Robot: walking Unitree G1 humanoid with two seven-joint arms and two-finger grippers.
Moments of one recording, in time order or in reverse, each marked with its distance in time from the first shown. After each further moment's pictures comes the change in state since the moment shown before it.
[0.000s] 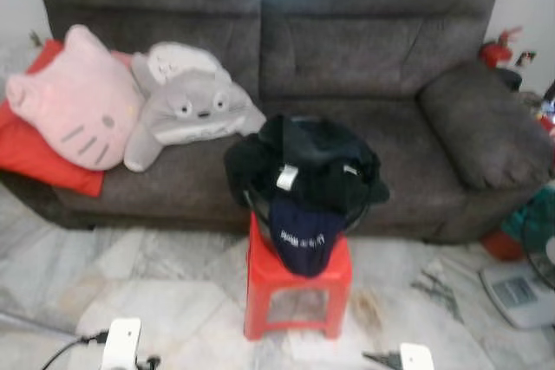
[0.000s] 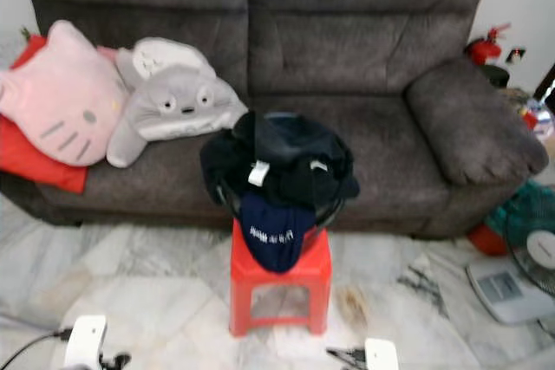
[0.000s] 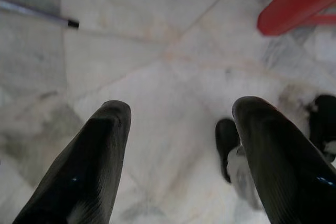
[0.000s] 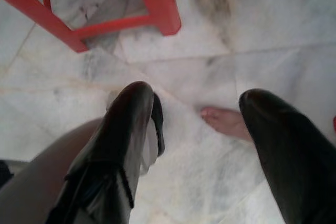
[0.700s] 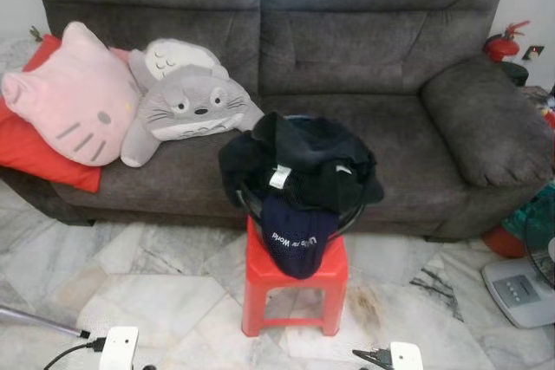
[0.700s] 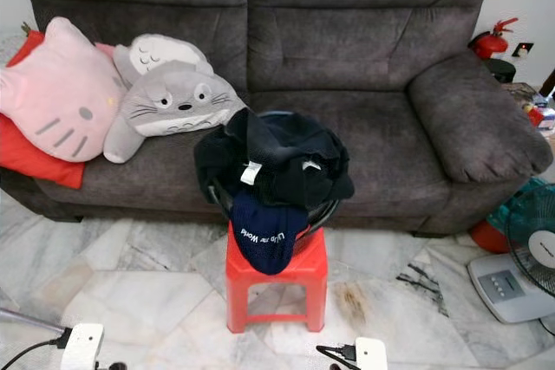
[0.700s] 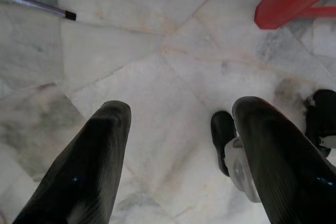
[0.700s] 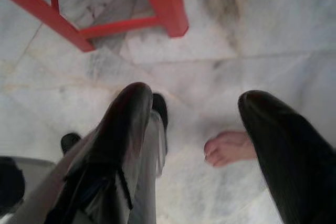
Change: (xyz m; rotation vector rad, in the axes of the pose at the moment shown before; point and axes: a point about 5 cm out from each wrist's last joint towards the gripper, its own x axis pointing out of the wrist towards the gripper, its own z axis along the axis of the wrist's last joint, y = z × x) left arm 0.000 -0.001 0.002 0.023 0.000 -0.002; right arm 0.003 0.026 -0.002 0.015 0.002 0.025
